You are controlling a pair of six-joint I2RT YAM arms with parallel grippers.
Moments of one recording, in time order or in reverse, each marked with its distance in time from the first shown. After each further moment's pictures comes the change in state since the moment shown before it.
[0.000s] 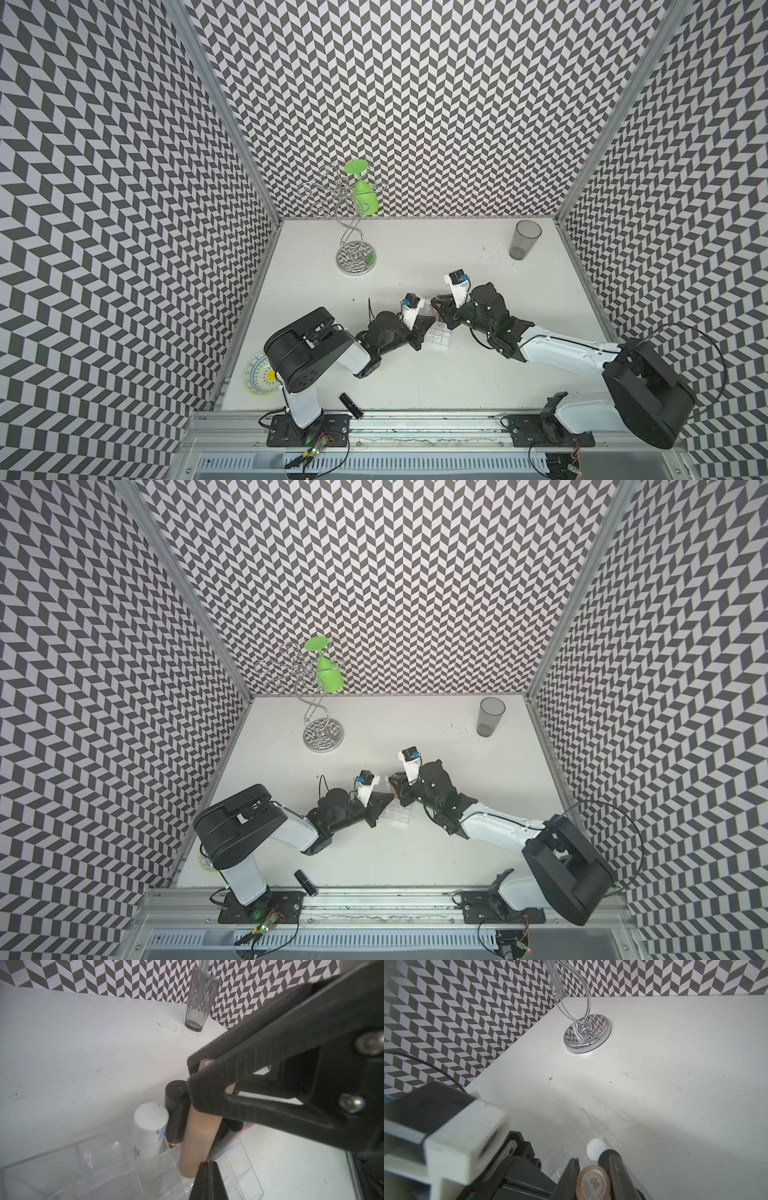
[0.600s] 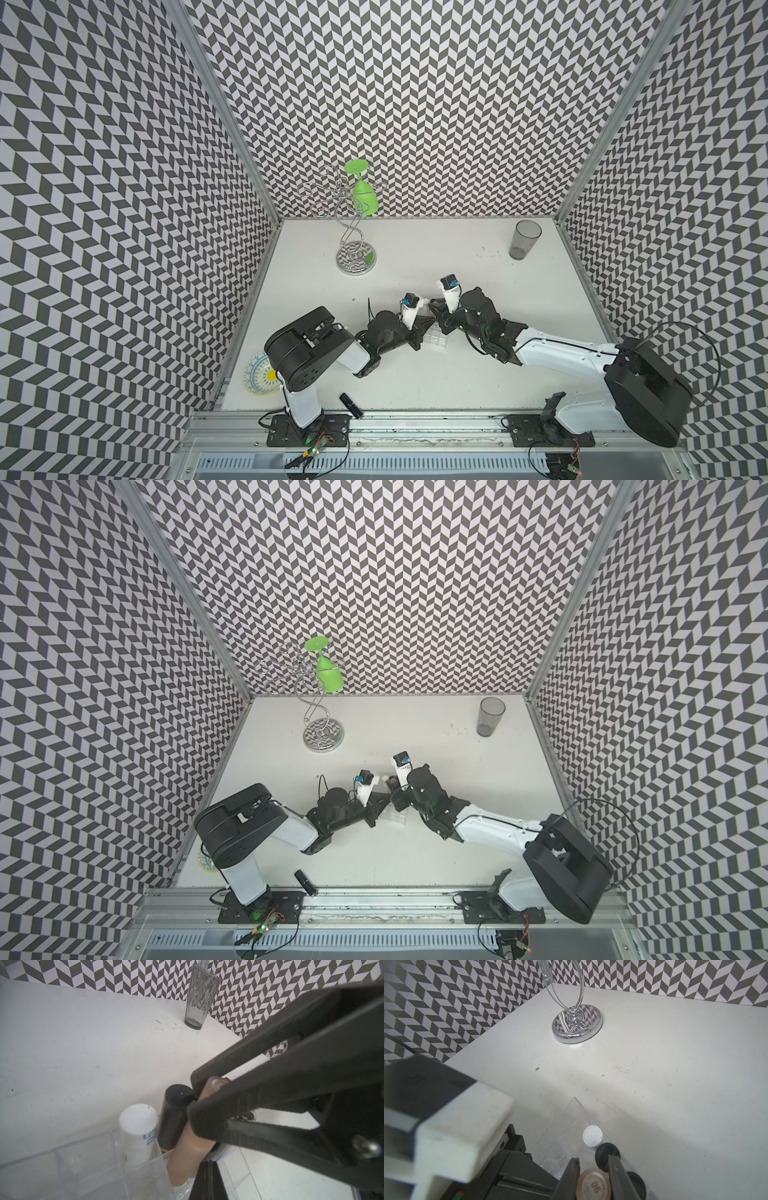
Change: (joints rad) left arm 0.010 -0.008 -0.005 -0.001 0.008 -0.010; right arm 0.084 0.006 0.028 -0.086 0.177 -0.051
